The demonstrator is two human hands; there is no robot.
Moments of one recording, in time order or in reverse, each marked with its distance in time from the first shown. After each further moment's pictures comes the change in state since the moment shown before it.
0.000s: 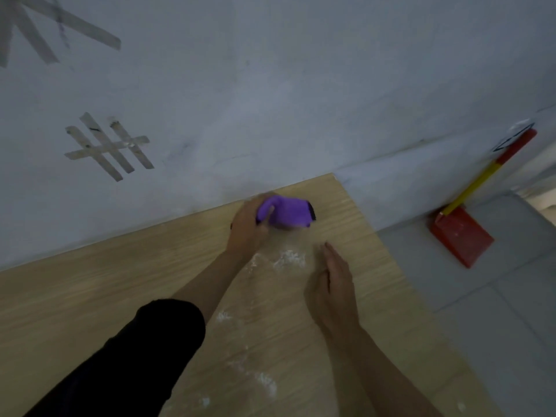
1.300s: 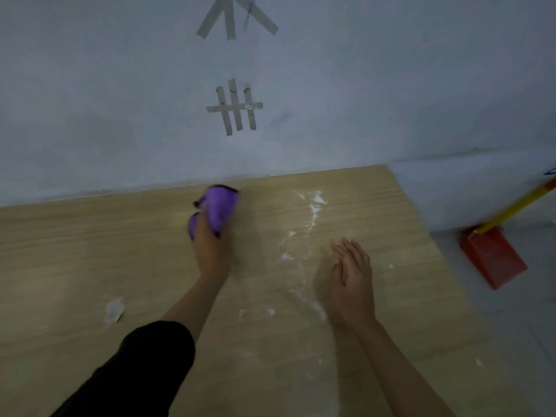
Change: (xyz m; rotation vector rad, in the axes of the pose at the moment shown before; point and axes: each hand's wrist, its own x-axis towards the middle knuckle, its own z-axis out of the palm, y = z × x) left_hand -0.166 -0.036 -0.144 0.020 0.566 -0.468; right_hand -0.083 -0.040 0.026 -0.151 0.002 -0.276
